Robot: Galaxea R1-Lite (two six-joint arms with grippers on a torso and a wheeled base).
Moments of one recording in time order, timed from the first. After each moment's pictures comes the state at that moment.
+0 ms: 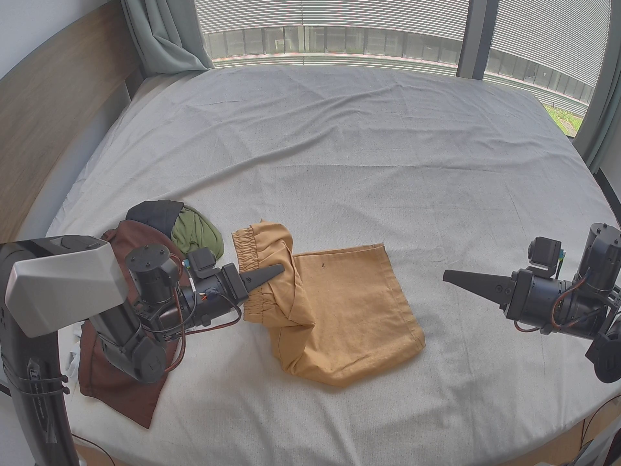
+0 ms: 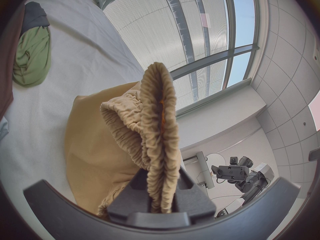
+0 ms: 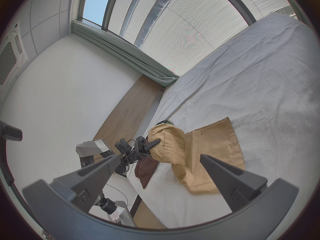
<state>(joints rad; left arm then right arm) -0.33 2.25 -0.68 -1.54 -0.63 -0.86 0.32 1.58 -0.35 -1.08 0.60 0.58</state>
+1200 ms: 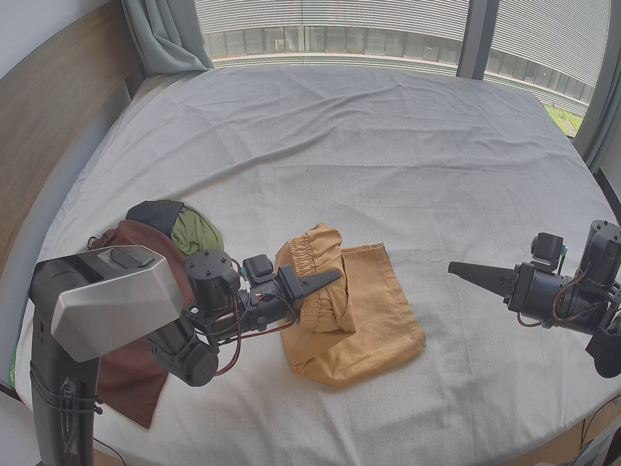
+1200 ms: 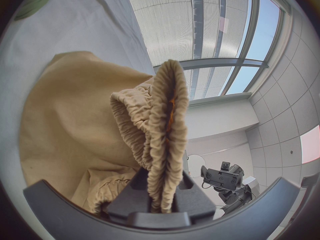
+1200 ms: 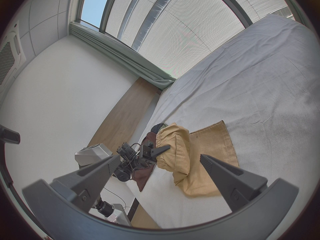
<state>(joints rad) -0.50 2.38 -0.90 -1.50 -0.59 -1.12 0.28 1.59 -0.37 -1.09 0.60 0.58</state>
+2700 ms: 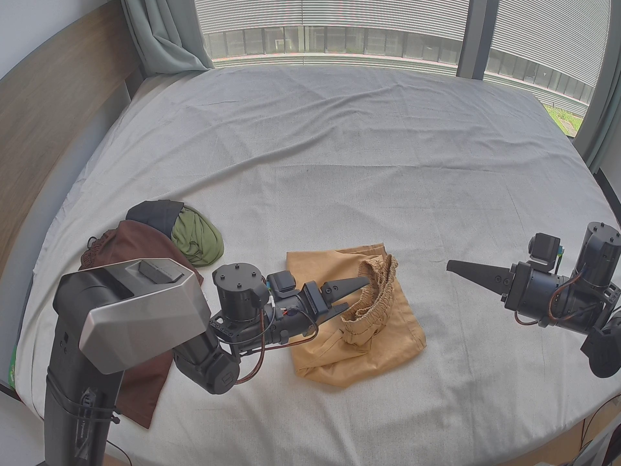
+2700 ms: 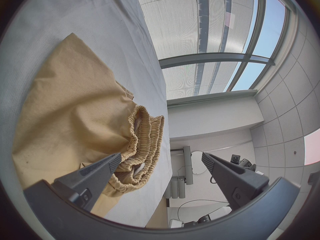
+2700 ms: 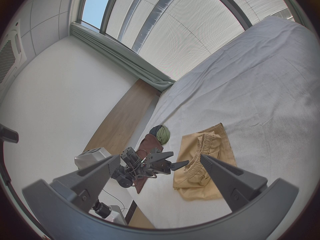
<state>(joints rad) -0.56 2.46 -0.97 -1.42 -0.56 -1.10 0.27 1.63 -0.36 -1.15 0.60 0.58</state>
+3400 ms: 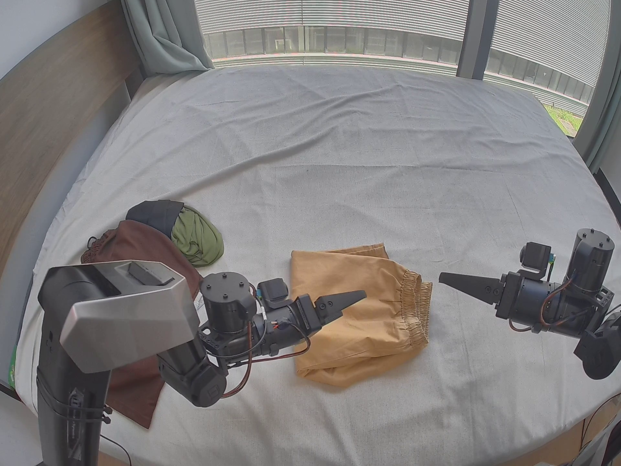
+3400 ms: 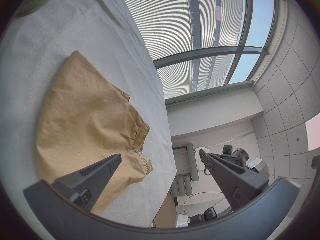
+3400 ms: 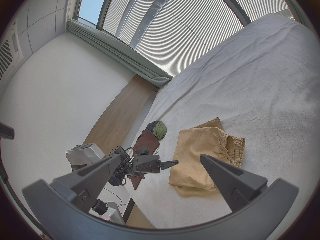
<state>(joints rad) -0.57 2.40 -0.82 -1.50 -0.55 -1.00 0.27 1.68 -0.35 -1.15 0.60 0.55</state>
